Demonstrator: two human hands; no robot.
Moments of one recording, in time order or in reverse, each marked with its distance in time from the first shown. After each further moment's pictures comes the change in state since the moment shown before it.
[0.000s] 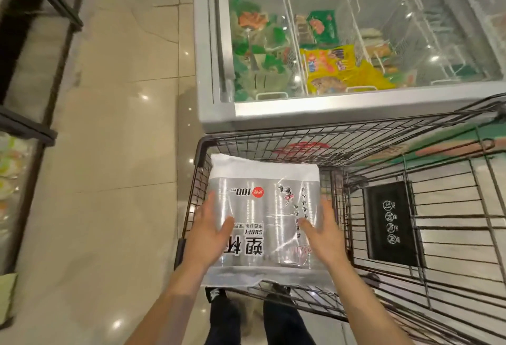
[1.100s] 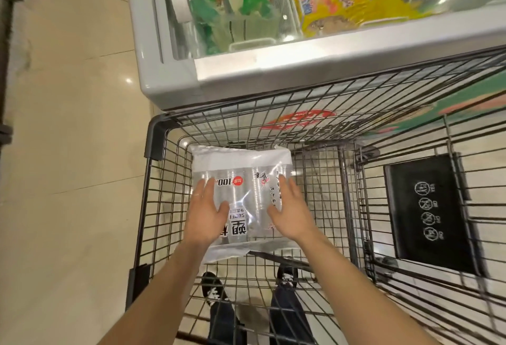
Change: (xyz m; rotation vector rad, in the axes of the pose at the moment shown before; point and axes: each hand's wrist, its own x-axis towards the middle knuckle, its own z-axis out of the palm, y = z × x) left_hand 0.128 -0.062 0.108 0.174 -0.034 -0.050; right_hand 0.144 0.073 0.100 -0.350 -0.182 -0.134
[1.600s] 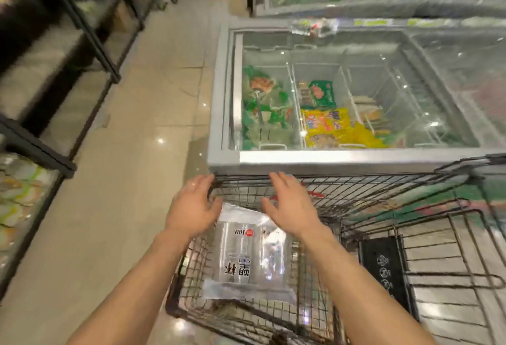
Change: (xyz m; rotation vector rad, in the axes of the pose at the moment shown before) left_hand -0.095 0.103 -0.216 0.260 0.273 0.275; right_hand -0.101 -0.174 -0.171 -0.408 0.259 -0.511
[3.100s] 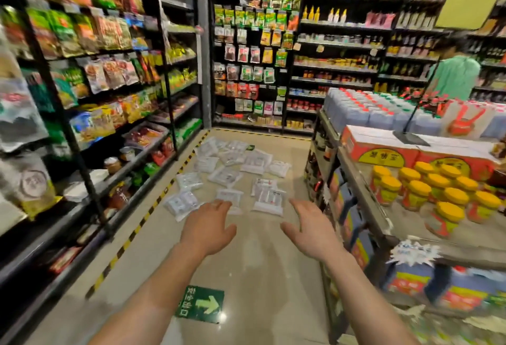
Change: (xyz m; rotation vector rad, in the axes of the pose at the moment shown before) left_hand -1.015 -0.617 -0.339 0.119 0.618 -1.503; right_hand -0.493 -1.118 0.345 -0.049 -0.387 -1.648
